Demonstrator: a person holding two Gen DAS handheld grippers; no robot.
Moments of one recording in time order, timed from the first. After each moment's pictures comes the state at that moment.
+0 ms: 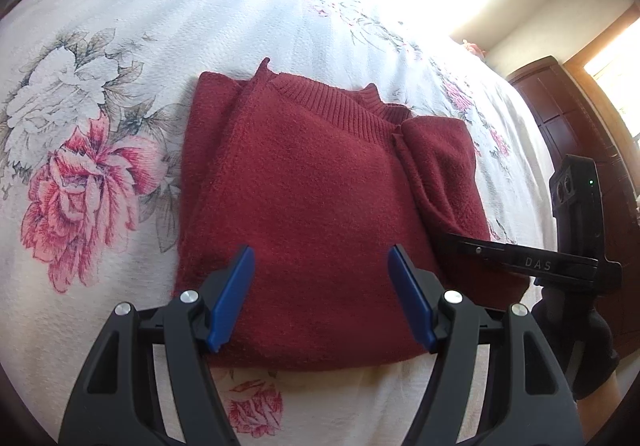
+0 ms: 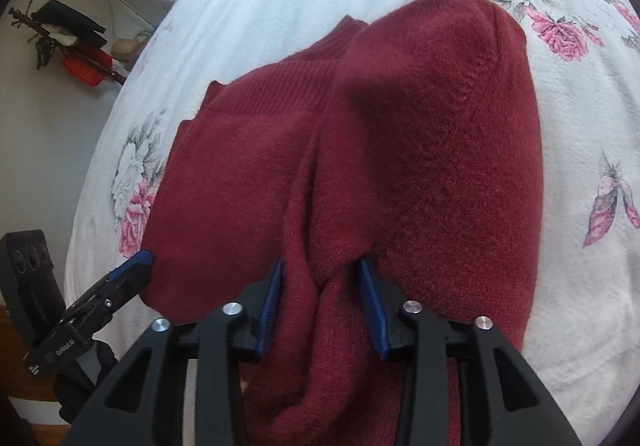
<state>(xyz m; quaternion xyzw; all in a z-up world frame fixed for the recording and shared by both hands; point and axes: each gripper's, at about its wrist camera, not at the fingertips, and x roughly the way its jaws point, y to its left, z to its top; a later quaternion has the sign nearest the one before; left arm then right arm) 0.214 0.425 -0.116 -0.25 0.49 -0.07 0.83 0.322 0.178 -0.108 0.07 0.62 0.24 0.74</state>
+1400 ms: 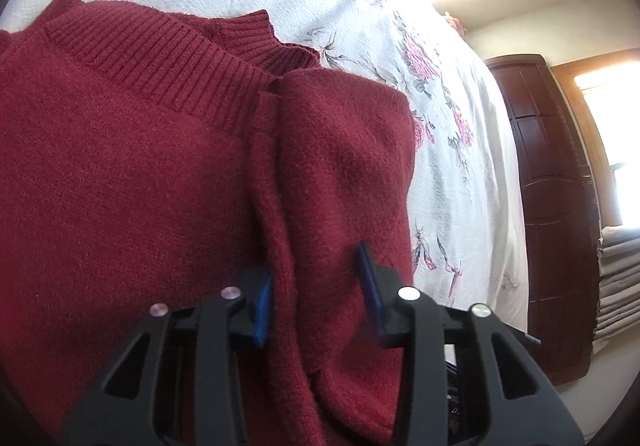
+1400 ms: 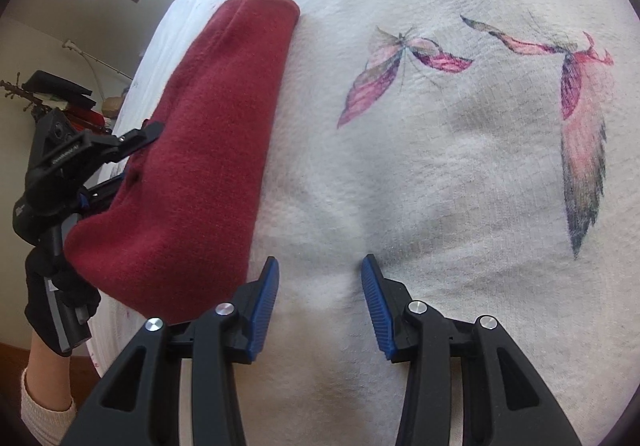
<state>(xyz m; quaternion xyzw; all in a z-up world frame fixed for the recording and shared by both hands) 0.345 0.285 -0.163 -0.34 0.54 -0.14 0.76 0.278 -0.012 -0.153 0.17 0.61 0.19 0.75</state>
